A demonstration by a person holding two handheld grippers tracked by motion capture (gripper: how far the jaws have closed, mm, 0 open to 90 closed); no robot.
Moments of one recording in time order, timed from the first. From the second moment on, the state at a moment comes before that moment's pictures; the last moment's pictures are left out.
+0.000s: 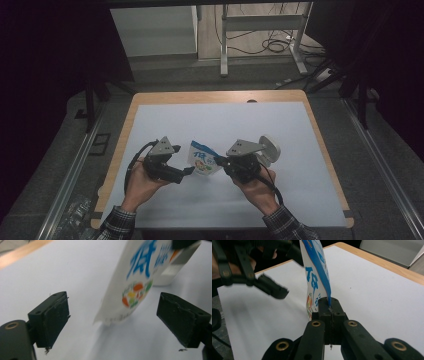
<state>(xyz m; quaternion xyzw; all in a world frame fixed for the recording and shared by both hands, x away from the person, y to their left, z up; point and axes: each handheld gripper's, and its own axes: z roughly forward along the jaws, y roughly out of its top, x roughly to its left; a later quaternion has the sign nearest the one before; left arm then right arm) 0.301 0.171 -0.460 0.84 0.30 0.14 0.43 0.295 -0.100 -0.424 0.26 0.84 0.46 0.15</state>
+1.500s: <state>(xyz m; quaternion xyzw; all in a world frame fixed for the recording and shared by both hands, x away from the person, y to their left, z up) 0.267 0.201 -0.554 0.83 0.41 0.14 0.35 0.383 -0.006 -0.414 0.27 0.87 0.37 0.17</state>
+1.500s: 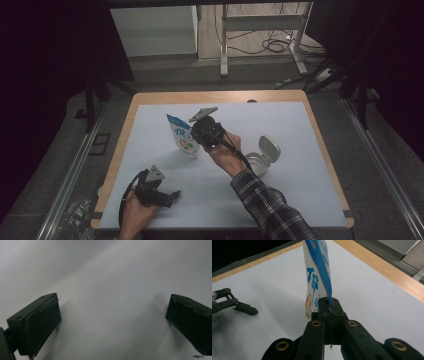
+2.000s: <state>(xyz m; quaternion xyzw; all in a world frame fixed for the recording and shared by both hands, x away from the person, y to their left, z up) 0.267 0.201 -0.555 0.83 0.41 0.14 0.34 0.398 0.001 -0.421 0.28 0.87 0.37 0.16</state>
